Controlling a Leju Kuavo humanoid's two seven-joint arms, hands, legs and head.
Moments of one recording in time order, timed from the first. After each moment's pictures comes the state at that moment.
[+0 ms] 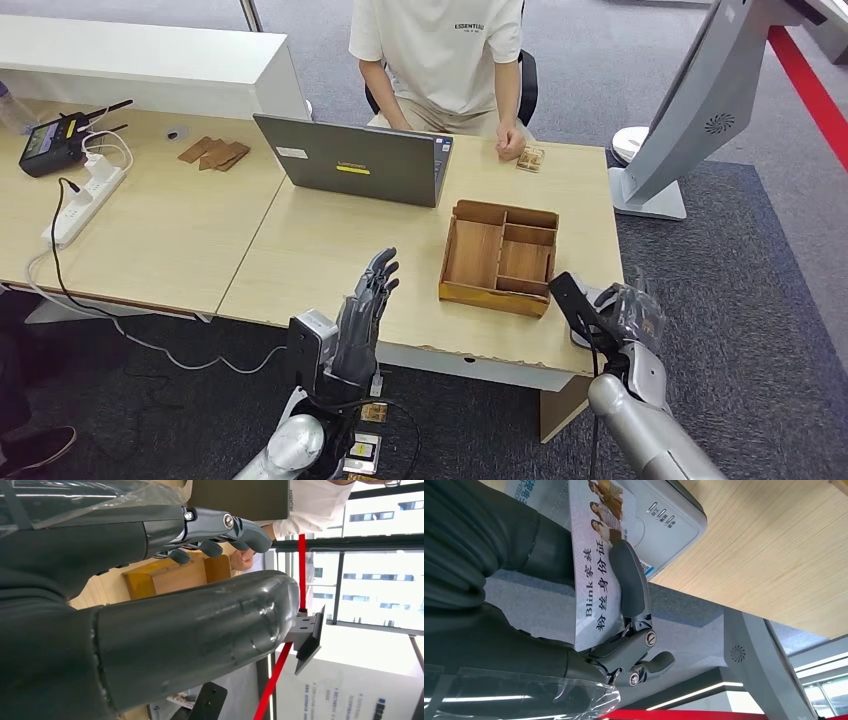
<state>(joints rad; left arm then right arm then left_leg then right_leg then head) -0.13 -0.03 -0.85 -1.45 0.14 0.46 -0.35 -0.66 -0.10 0.63 -0.43 0.69 -0.60 0.15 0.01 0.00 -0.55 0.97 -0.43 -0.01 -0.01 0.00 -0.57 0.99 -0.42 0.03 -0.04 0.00</state>
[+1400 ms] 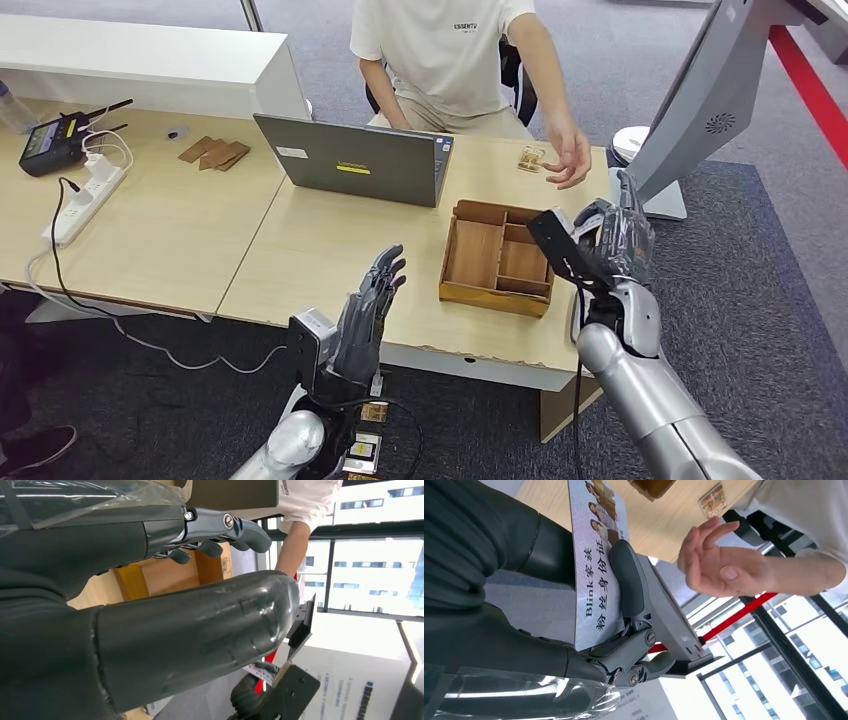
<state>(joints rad) -0.15 -0.03 -0.85 -1.45 0.16 0.41 -0.37 -0.73 -0.09 0.63 -0.79 0.77 -0.58 0.11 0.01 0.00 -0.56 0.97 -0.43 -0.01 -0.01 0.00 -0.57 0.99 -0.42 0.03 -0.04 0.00</state>
